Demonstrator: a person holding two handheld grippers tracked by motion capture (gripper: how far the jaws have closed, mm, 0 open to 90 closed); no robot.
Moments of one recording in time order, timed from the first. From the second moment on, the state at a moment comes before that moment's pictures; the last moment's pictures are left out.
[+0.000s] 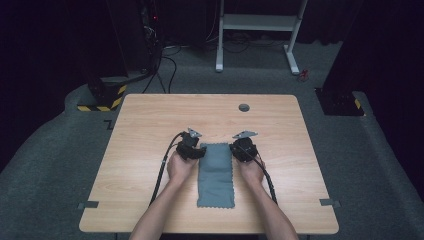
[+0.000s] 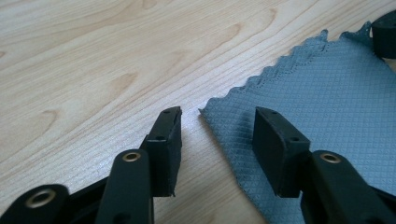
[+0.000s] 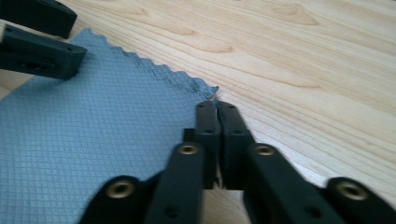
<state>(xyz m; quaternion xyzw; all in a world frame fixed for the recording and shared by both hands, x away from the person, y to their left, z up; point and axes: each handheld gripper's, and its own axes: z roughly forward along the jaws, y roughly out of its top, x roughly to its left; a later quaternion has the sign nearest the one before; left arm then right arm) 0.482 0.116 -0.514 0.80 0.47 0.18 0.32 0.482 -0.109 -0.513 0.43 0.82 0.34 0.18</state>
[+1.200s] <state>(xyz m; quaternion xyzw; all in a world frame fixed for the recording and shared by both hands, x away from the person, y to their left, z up) 0.492 0.114 -0.512 0.82 0.45 0.15 0.33 0.503 -0.093 -0.514 0.42 0.83 0.33 0.15</state>
